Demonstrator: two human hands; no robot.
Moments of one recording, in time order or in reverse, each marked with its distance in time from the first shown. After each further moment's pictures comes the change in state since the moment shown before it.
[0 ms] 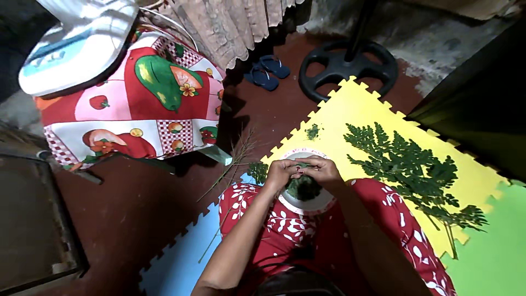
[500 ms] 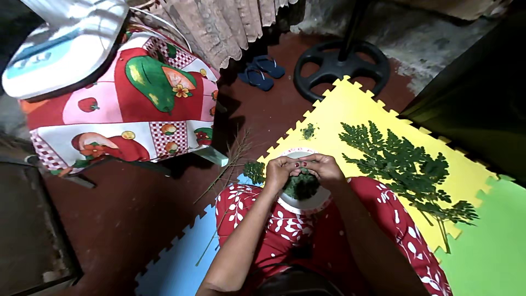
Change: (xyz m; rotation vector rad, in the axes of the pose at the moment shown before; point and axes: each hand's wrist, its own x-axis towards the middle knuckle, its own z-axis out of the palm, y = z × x) left_hand 0.005 -0.003 0.013 -0.138 0.117 0.048; right_hand 0.008 -0.011 -0.005 0.474 0.145 0.434
